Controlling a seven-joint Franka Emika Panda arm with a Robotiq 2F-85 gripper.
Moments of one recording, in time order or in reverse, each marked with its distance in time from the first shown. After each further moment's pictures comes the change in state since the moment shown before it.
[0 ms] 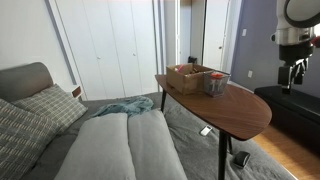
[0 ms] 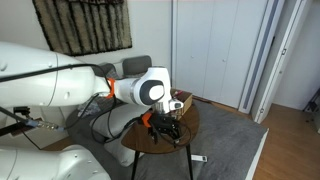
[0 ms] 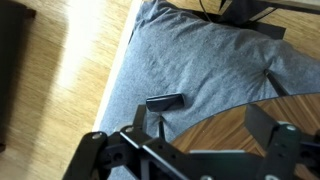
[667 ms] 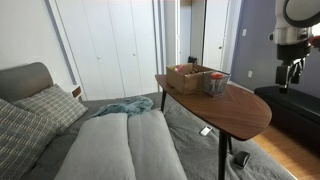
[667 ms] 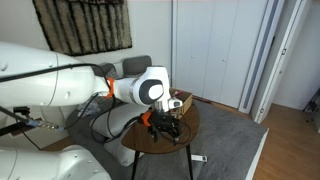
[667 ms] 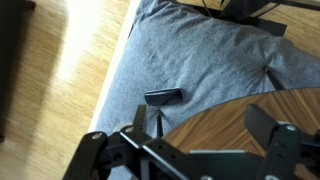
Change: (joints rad) arm 0.020 -0.001 0.000 0.001 0.003 0.021 -0.005
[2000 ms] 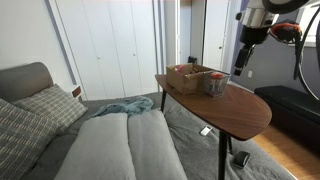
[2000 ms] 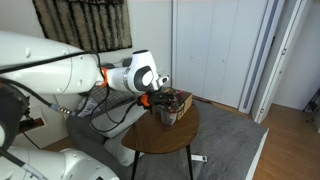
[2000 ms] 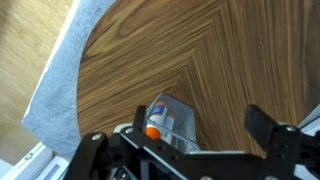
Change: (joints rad) arm 0.213 0.067 0.027 0.107 0.104 0.285 -0.113
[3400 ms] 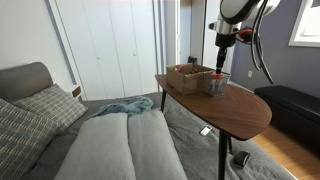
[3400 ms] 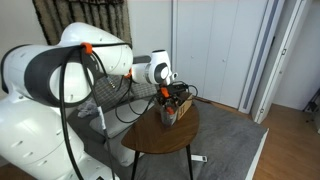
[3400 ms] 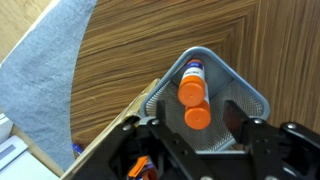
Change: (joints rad) arm 0.001 0.405 -0.015 0.324 0.025 0.030 -0.264
